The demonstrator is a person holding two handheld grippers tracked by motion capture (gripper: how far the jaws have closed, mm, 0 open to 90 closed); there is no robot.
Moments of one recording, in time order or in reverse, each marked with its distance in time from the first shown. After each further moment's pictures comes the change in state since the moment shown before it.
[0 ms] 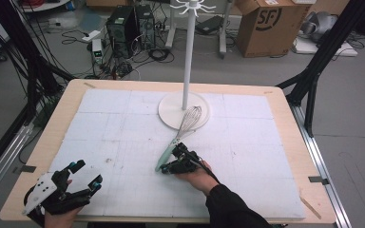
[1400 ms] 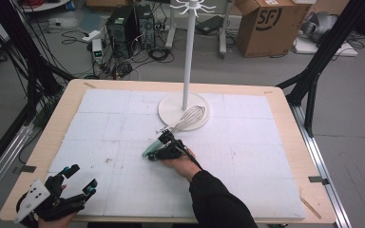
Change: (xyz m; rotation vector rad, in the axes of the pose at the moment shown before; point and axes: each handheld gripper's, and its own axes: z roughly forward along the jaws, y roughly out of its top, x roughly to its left) left arm -0.001 -0.001 -0.015 0.001 0.022 -0.003; right arm -0.015 0.047 0.036 -0.042 0.030 0.044
